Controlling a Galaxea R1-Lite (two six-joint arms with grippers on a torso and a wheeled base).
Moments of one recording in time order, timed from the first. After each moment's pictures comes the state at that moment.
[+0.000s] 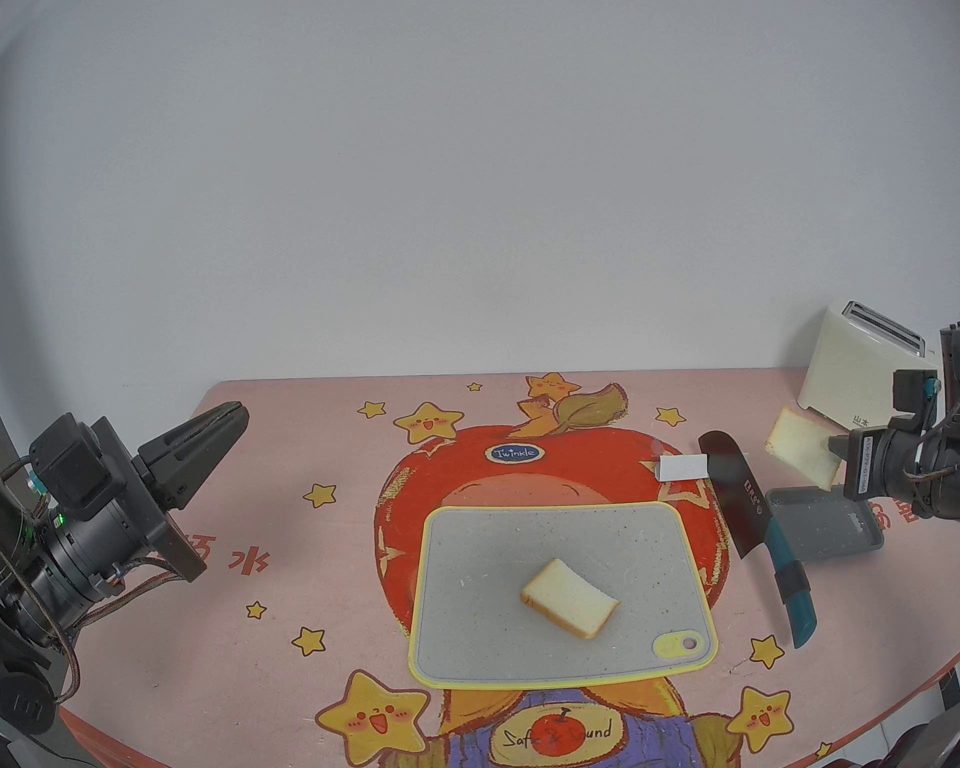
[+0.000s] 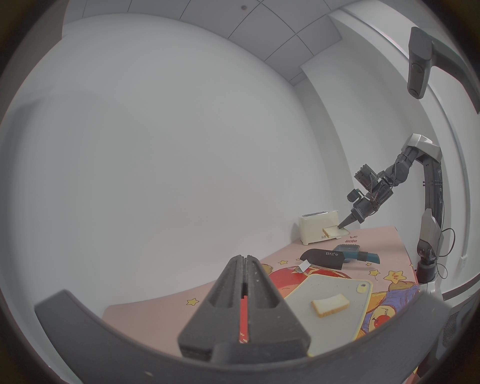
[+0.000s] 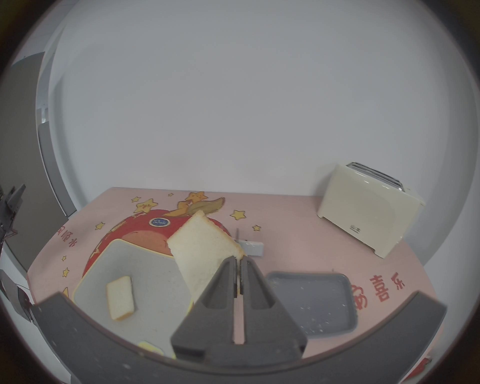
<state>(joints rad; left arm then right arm) -0.33 1.33 -0.23 -1.29 -0.33 0.10 0.33 1.29 -0.75 0.00 -0.31 0.16</state>
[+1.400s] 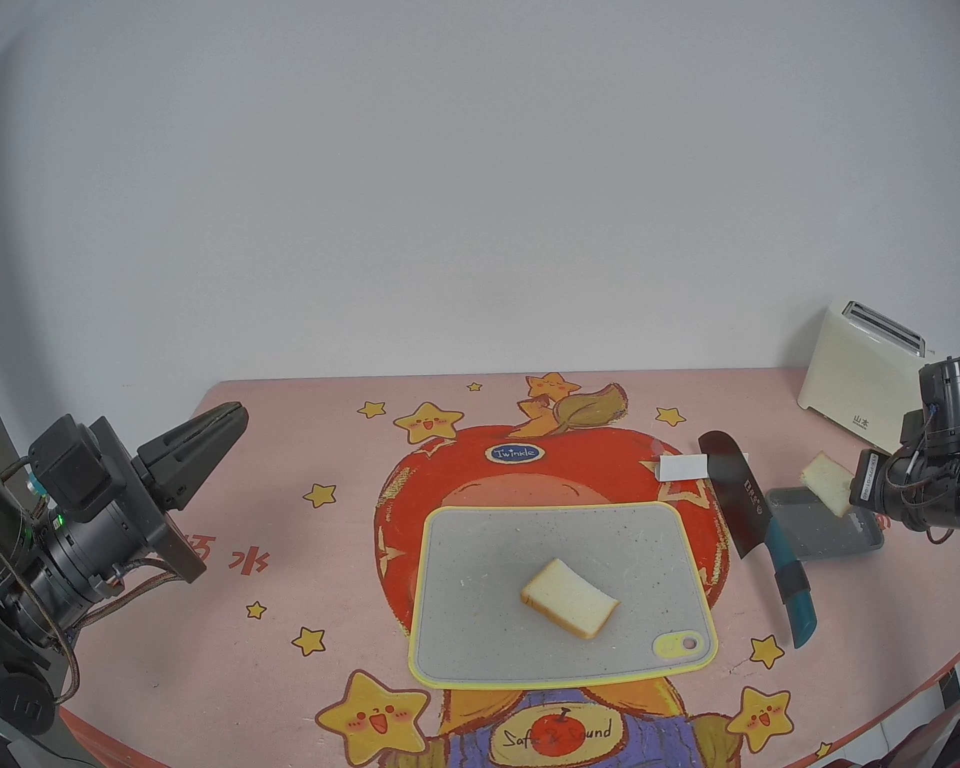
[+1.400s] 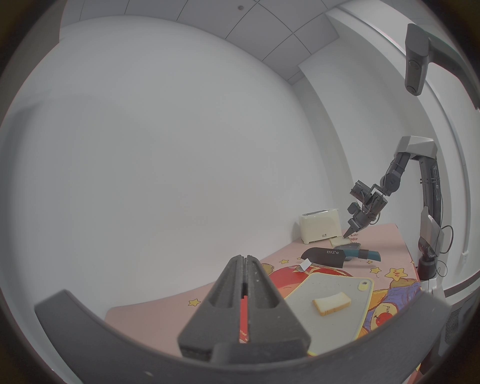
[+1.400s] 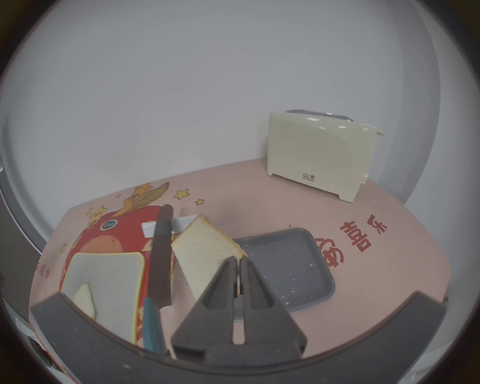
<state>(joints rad) -0.33 1.32 -0.23 -1.29 -0.33 0.12 0.08 1.44 -0.69 -0.01 -0.27 0.42</state>
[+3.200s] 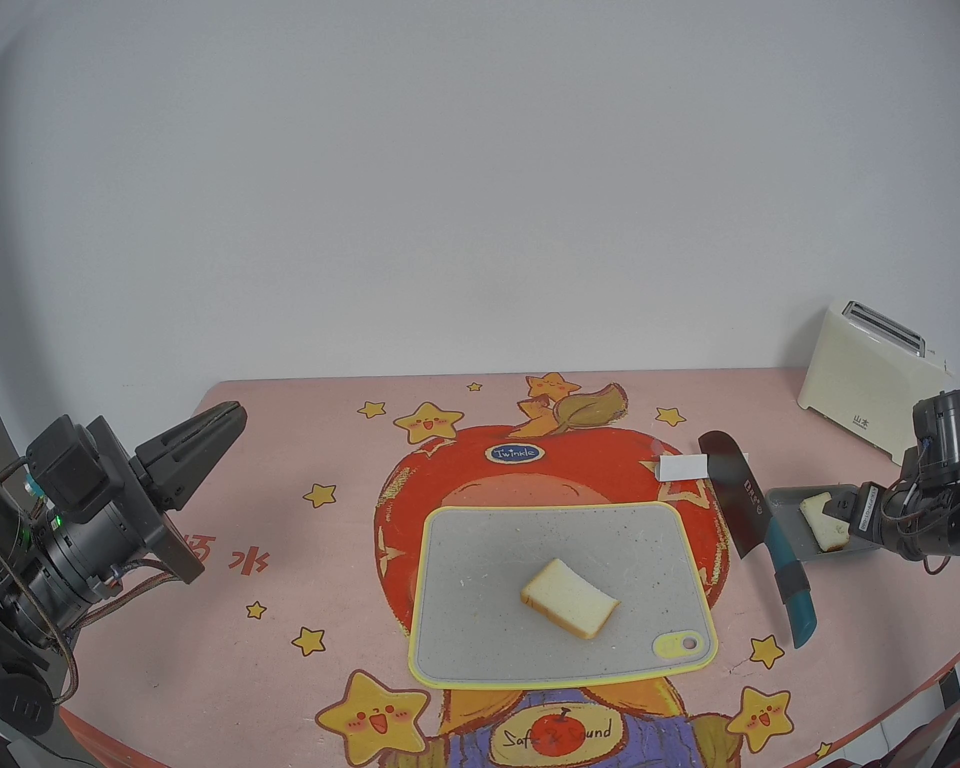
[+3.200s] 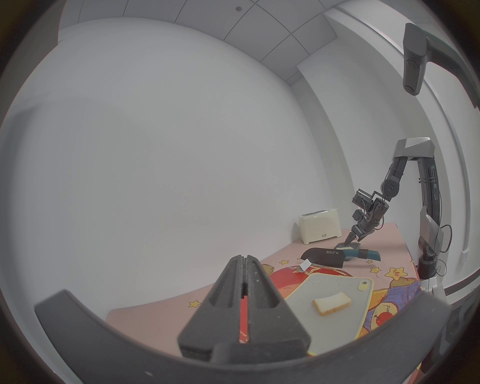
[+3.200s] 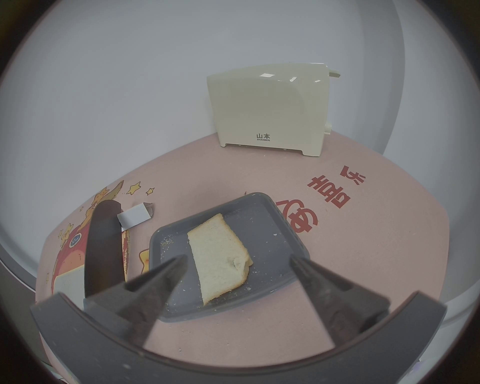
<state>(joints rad) -0.33 1.32 -0.22 -1.29 -0.33 0.13 0.06 1.45 -0.60 -0.02 -0.28 0.47</state>
